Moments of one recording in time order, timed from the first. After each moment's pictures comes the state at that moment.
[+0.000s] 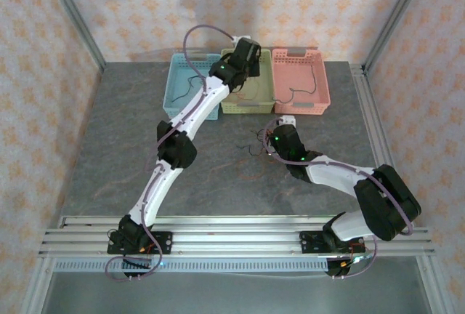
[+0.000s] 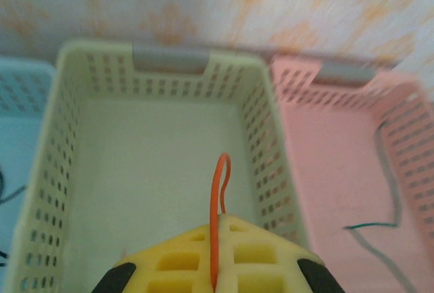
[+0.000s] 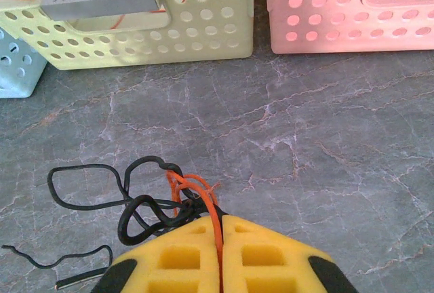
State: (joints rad) left arm -0.52 2.60 2.76 -0.79 -0.28 -0.49; right arm 0.58 1.40 0.61 0.14 0.29 0.43
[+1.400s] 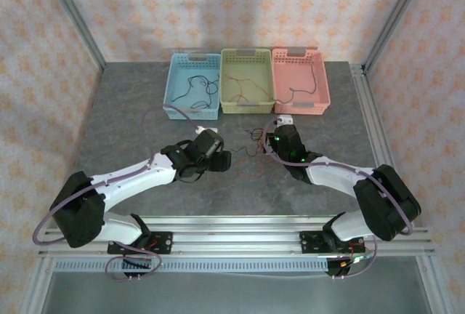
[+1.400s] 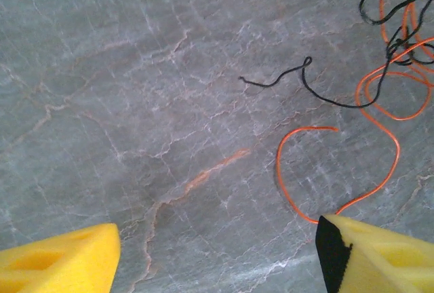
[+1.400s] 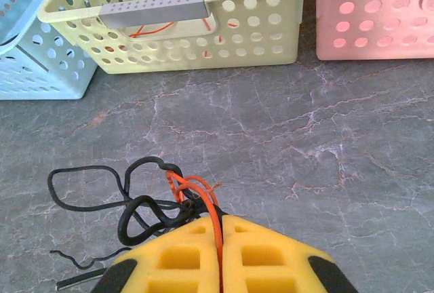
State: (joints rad) left arm -0.75 1.37 0.86 -0.46 -0.18 -0.67; right arm 0.58 1.40 0.60 0.22 0.20 0.43
